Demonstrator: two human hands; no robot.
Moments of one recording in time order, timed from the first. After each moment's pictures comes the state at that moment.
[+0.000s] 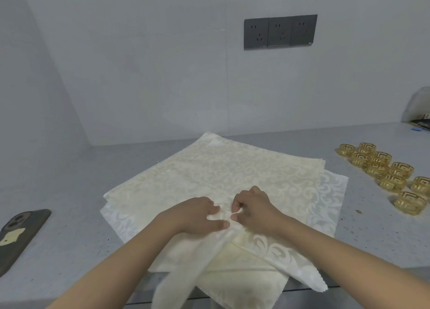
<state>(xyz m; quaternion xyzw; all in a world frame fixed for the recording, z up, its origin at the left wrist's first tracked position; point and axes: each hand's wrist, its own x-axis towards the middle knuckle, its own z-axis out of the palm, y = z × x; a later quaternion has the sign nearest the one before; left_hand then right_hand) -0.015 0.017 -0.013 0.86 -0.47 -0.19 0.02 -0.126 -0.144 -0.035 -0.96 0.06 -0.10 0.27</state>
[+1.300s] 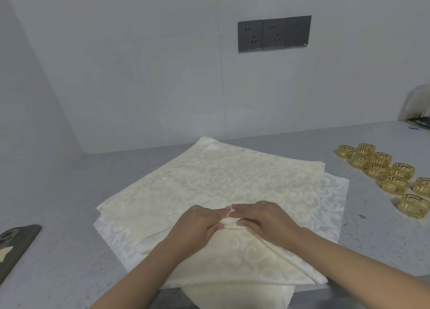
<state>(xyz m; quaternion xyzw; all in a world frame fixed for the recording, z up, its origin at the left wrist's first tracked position) 0.001 0.014 -0.067 0.75 -0.61 0.08 0.23 -0.128 -0.177 -0.073 -0.93 -0.11 -0.30 0.18</state>
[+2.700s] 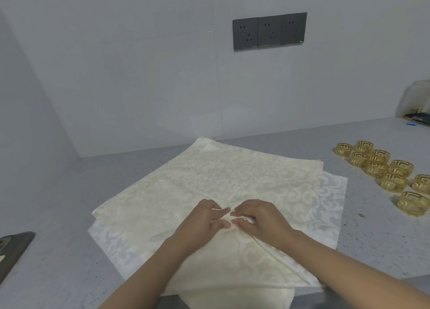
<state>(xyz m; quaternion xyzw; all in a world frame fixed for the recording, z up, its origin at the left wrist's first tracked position) -0.001 -0.011 -0.060 0.81 -0.53 -0.03 0.25 -0.118 -0.175 -0.077 -0.93 -0.01 -0.27 0.24</state>
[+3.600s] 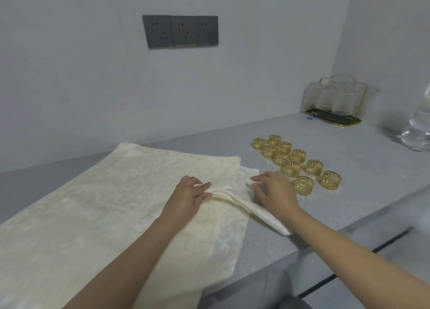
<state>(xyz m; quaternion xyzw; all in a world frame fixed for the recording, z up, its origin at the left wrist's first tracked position) -0.052 -0.162 -0.059 0.73 -0.59 0.08 0.34 -0.252 -0.317 -0.051 -0.89 0.33 -0.29 0.10</state>
